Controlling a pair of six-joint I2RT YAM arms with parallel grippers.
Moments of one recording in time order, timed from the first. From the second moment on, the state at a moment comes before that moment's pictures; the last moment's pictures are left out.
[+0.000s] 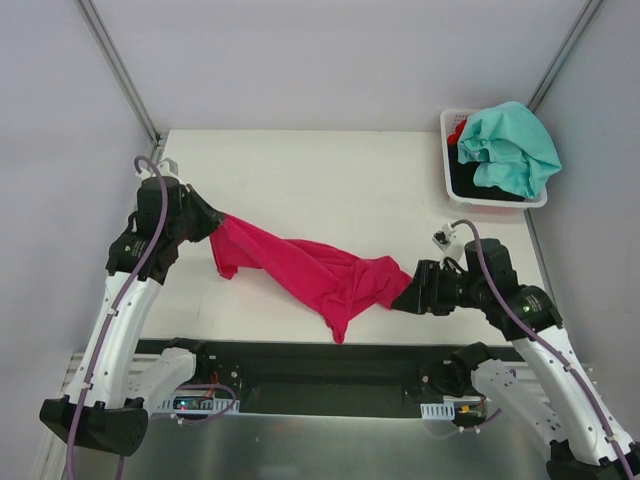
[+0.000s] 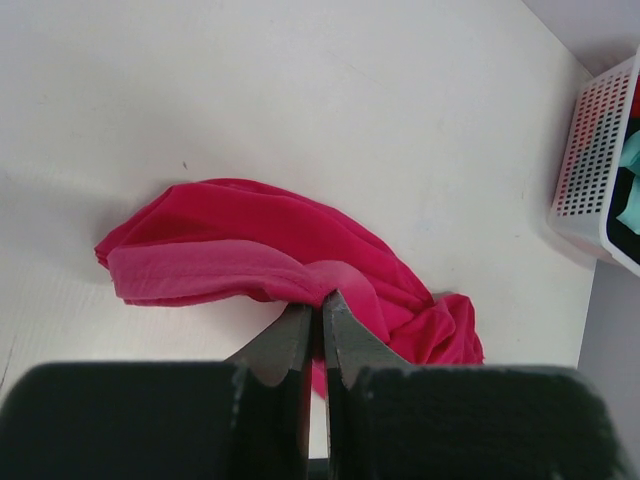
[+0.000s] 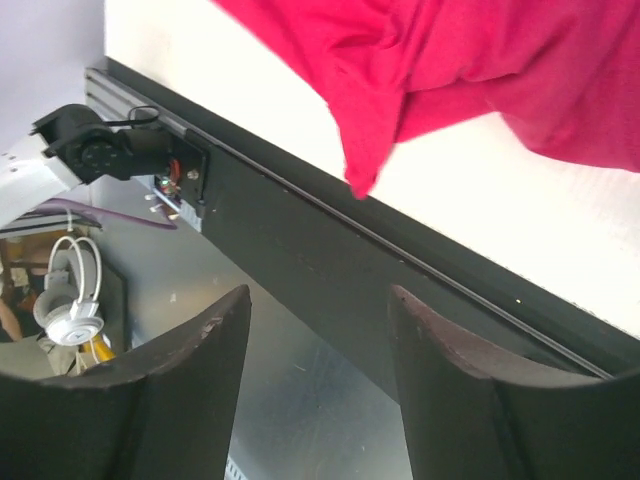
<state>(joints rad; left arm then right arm) -0.15 0.92 1.09 -0.76 0.05 -0.70 0.44 0.64 0.82 -0.95 -0.53 0.53</state>
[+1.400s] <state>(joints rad) -0.20 0.92 1.03 -0.73 0.04 -0.72 0.87 1.71 1.37 -0.80 -0.13 0.29</state>
